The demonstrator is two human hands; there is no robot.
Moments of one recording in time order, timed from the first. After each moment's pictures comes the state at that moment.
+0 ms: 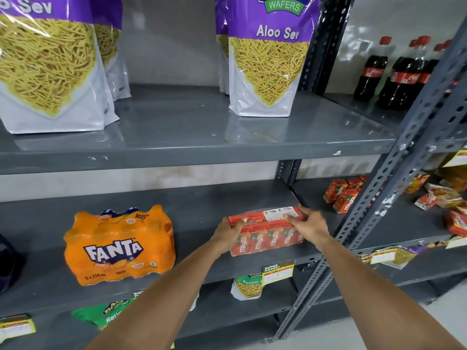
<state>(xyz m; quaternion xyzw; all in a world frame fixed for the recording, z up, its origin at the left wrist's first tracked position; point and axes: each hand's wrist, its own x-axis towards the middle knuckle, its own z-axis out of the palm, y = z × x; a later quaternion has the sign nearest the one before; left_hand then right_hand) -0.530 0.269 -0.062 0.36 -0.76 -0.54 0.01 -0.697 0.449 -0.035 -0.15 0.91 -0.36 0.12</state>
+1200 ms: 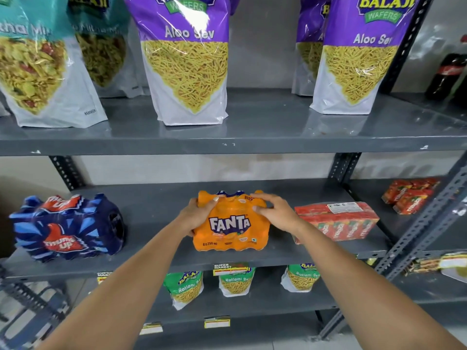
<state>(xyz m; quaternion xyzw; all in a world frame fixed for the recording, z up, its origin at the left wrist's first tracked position) -0.302 0.139 0.014 0.49 -0.69 -0.53 0.06 -0.497 0.286 0.001 -0.43 0.77 -0.39 0.26</state>
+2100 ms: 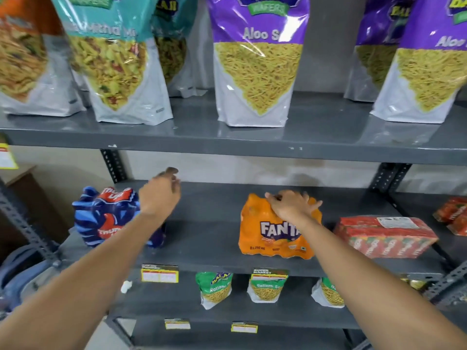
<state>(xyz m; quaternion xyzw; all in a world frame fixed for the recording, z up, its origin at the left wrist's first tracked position) -0.166 0.042 0.049 0.49 -0.82 -0.05 0.29 -0.425 0.205 0.028 -0.33 0.93 -0.12 0.09</state>
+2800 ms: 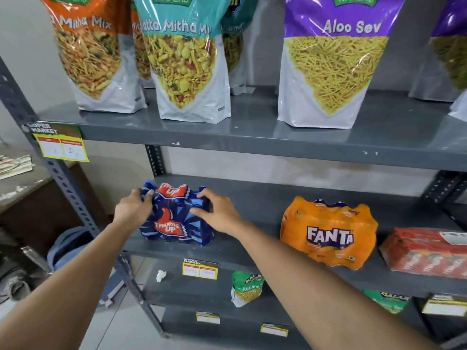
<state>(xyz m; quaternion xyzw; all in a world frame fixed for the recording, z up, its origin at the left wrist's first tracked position) -0.017 -0.045 0.005 0.67 -0.69 -0.18 0.20 -0.223 0.067 -0.003 -0.62 0.67 -0.33 0.25</state>
